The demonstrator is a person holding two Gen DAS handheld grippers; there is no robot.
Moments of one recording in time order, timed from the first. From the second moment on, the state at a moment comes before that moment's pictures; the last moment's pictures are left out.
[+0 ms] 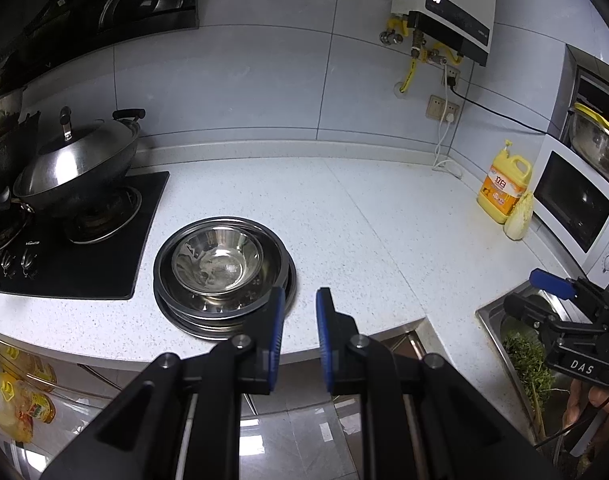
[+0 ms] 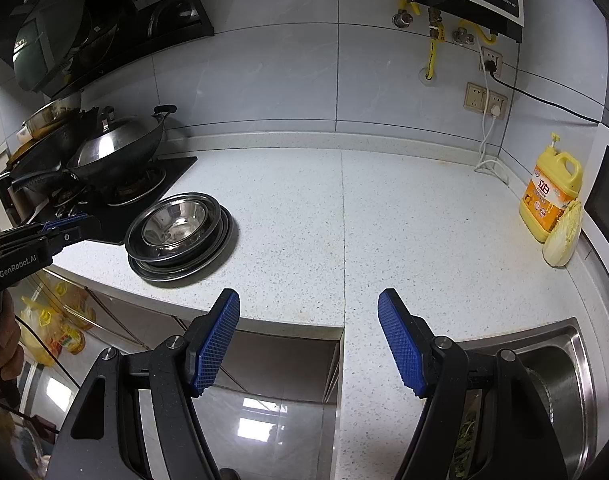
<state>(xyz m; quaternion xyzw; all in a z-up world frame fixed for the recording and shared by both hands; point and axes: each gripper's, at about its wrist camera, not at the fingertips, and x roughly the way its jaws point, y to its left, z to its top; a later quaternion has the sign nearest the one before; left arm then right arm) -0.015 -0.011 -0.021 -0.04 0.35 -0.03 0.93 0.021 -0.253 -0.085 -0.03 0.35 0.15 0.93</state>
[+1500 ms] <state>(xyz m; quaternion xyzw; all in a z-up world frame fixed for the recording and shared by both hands) -0.012 -0.021 -0.023 -0.04 0.36 -0.05 0.93 0.026 -0.258 -0.084 -0.04 0.35 0.15 0.92</state>
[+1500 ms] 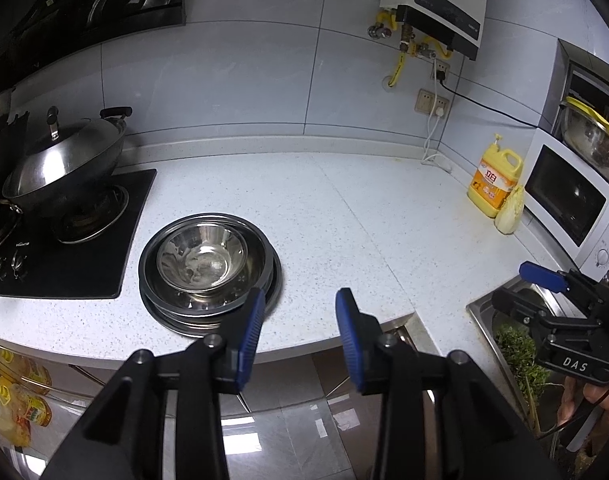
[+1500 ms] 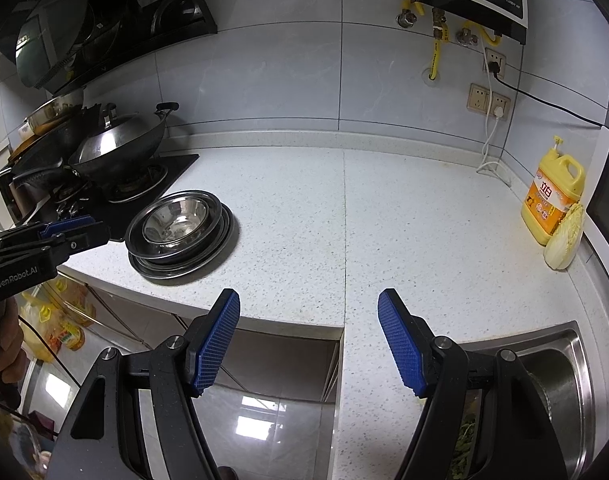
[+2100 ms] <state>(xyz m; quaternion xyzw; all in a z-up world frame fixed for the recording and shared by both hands) -0.013 -0.017 -0.025 -0.04 0.37 -0.05 0.93 0.027 -0.258 -0.084 -0.04 0.34 0.16 0.93</state>
